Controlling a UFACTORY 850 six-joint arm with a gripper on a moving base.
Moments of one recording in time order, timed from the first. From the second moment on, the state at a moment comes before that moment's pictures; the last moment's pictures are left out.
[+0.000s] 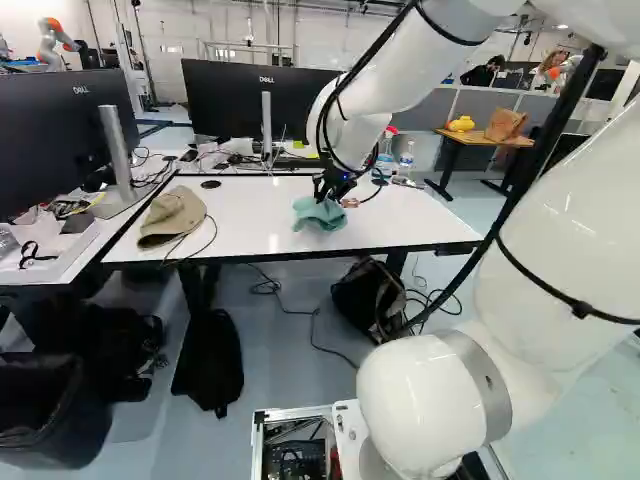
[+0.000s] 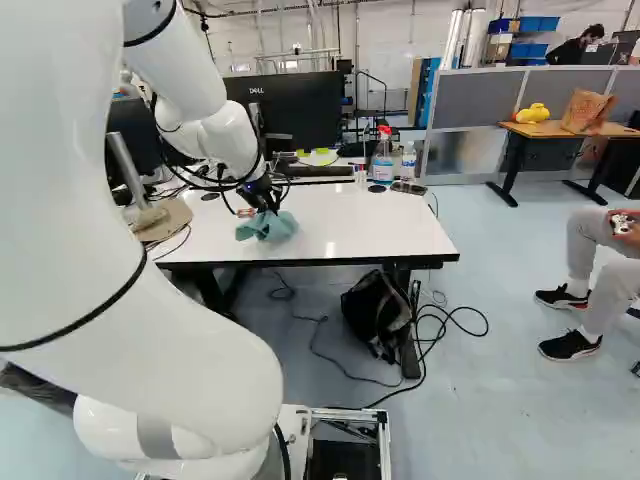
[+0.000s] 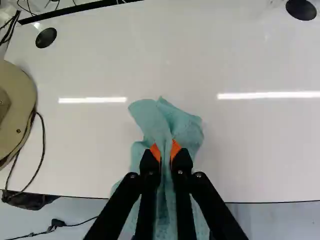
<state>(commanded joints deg) 7.0 3.3 -43.3 8.0 -14.6 0.0</state>
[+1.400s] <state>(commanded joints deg) 7.0 -2.0 -44.2 8.0 -19.5 0.0</state>
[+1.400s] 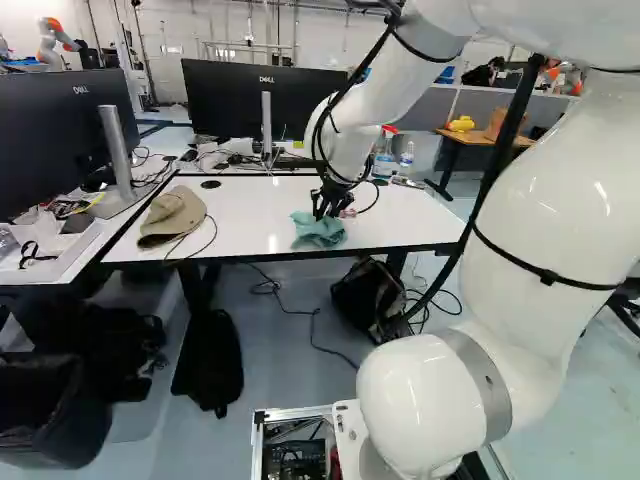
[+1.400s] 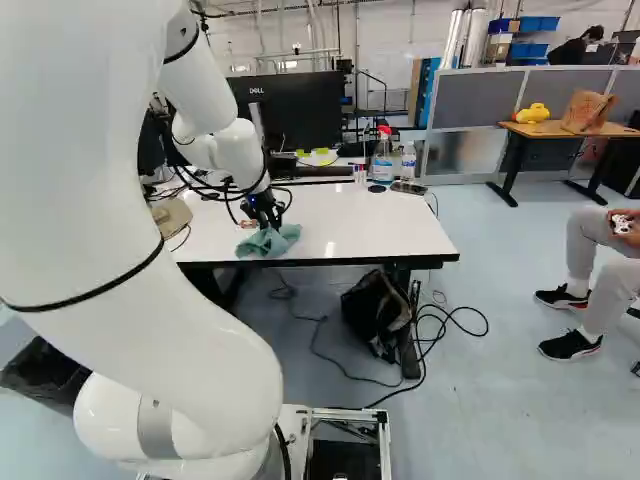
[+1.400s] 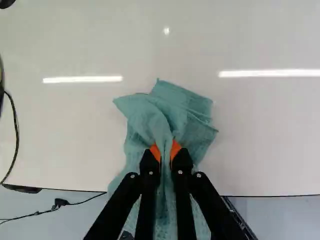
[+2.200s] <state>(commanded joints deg) 4.1 -1.6 -43.7 8.0 -23.5 0.0</state>
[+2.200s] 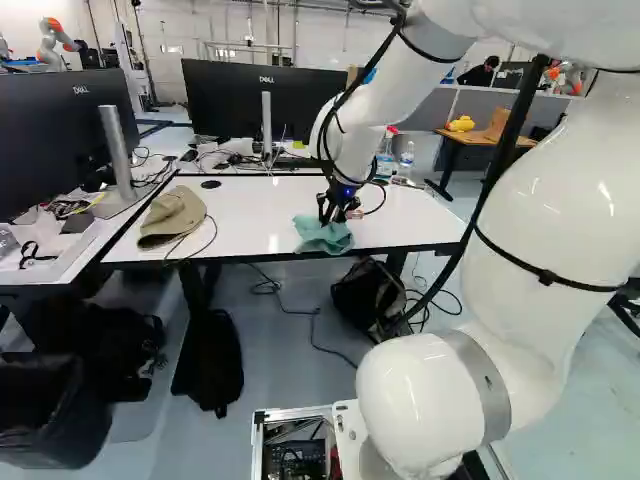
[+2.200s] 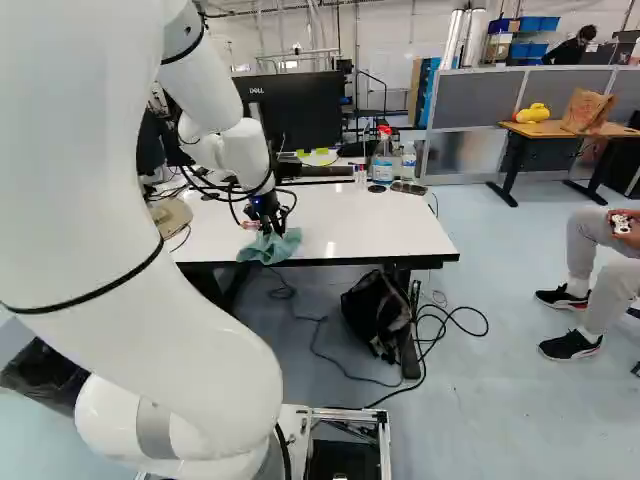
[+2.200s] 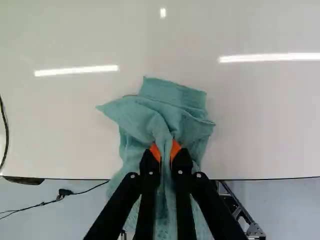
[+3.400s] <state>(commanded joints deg) -3.3 -12.7 -56.1 8.0 -23.5 0.0</state>
